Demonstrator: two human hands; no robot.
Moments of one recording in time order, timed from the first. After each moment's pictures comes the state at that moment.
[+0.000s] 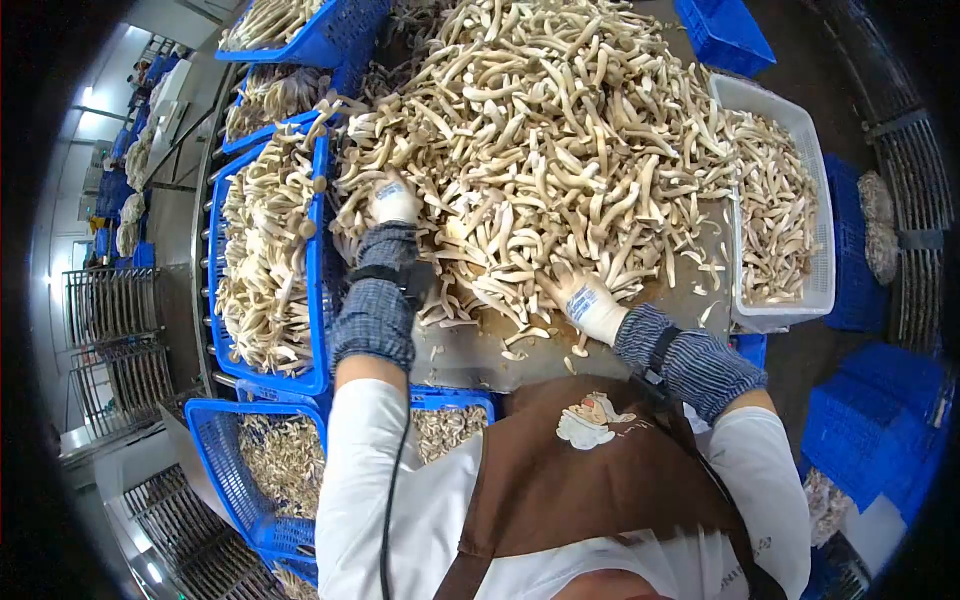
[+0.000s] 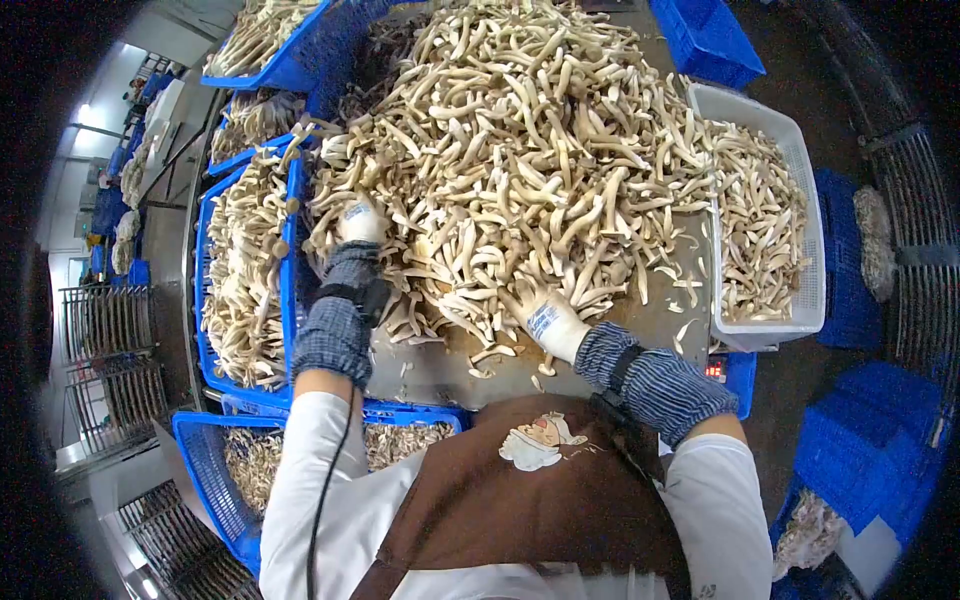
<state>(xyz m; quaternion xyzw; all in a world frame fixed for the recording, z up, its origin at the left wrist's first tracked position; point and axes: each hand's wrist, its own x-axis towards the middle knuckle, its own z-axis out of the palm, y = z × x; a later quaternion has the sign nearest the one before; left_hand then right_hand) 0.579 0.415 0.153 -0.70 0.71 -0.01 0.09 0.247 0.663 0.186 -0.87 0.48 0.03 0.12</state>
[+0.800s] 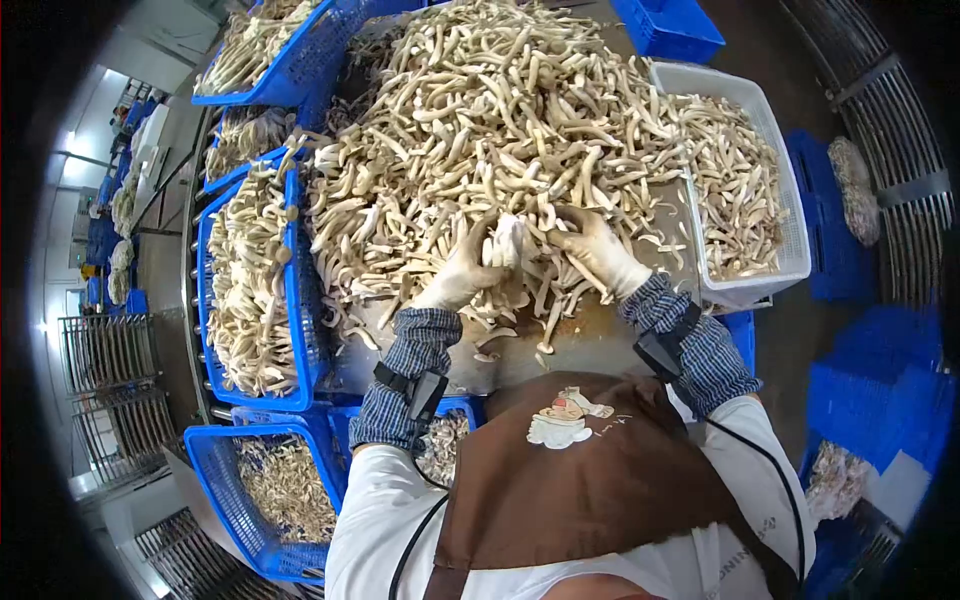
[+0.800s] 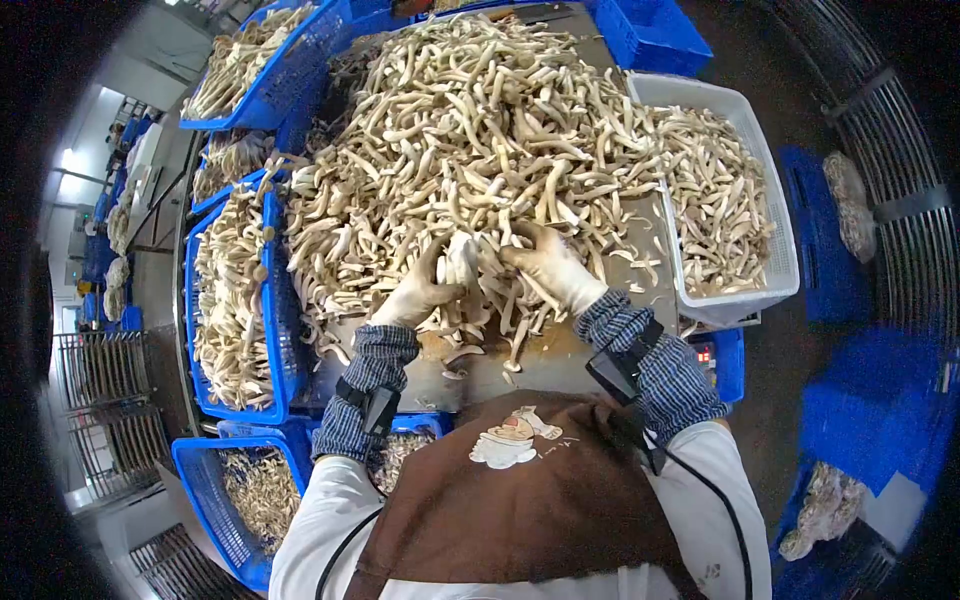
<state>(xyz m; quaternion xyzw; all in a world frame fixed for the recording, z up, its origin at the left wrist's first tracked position) 0.409 0.587 0.271 -0.39 0.61 0.66 -0.20 0.160 0.637 0.249 -0.48 0.52 -0.40 0.58</state>
